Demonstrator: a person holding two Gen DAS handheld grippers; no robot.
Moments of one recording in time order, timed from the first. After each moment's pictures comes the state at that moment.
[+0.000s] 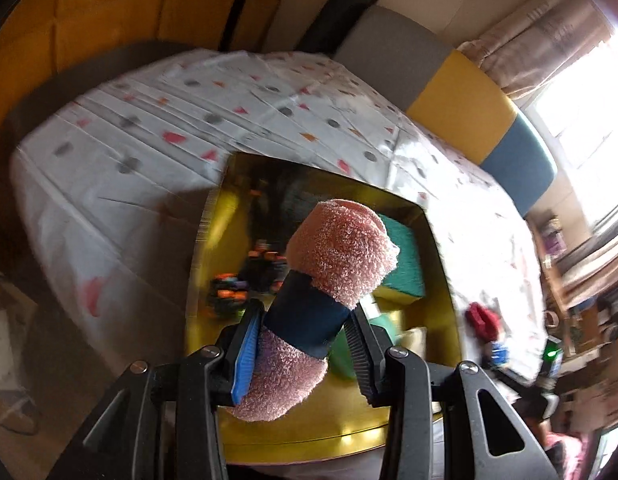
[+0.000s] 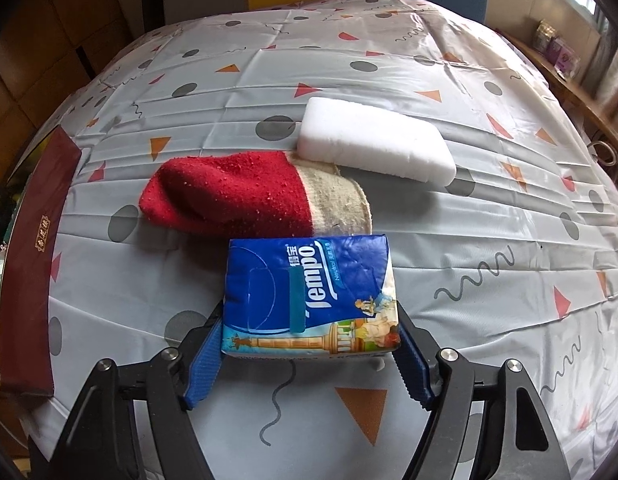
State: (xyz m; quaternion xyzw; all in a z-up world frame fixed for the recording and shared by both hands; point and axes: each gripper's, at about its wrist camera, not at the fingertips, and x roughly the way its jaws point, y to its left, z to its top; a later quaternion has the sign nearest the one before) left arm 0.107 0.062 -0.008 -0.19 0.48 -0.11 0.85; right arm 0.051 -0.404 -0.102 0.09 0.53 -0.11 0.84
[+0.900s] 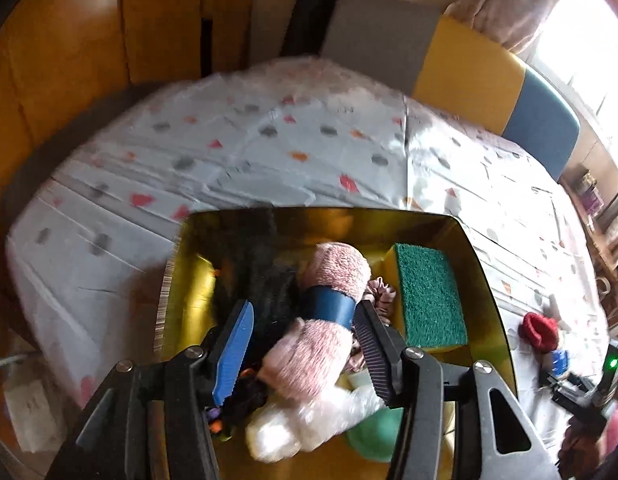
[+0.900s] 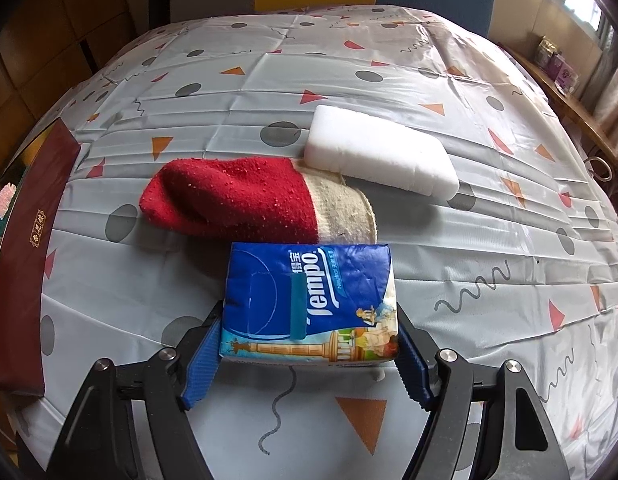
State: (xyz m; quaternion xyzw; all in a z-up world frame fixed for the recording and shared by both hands) left arm 0.158 0.010 -0.015 -0.04 0.46 -0.06 0.89; right arm 0.054 -0.397 -0.103 0.07 0.52 -0.11 0.85
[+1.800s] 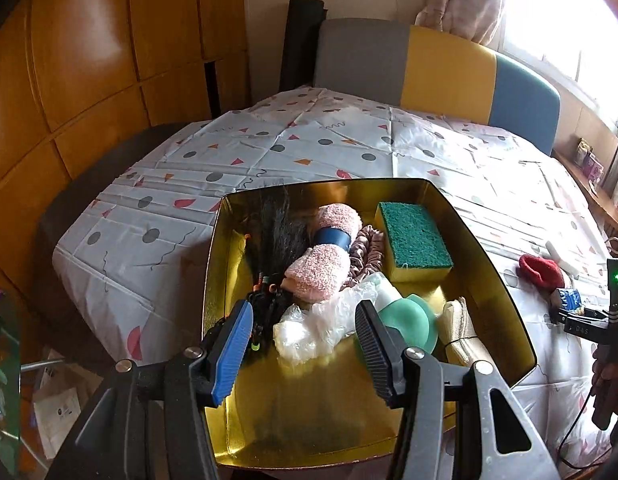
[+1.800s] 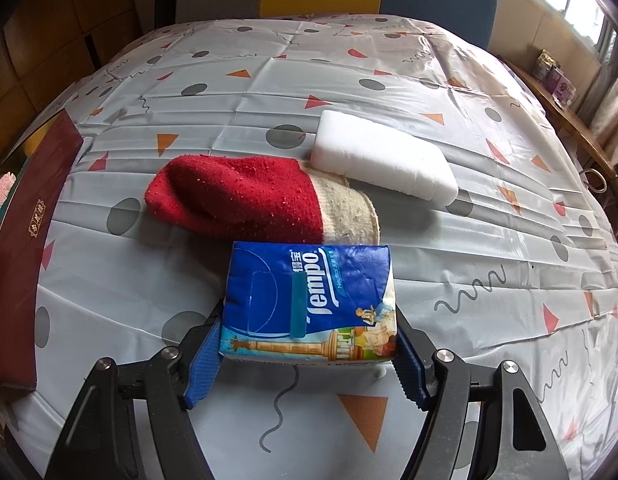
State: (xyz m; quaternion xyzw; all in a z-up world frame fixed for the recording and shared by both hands) left arm 0.066 0.008 -0.004 0.01 0.41 -0.05 0.91; right arm 0.048 -0.392 -0.103 0.05 0.51 -0.11 0.85
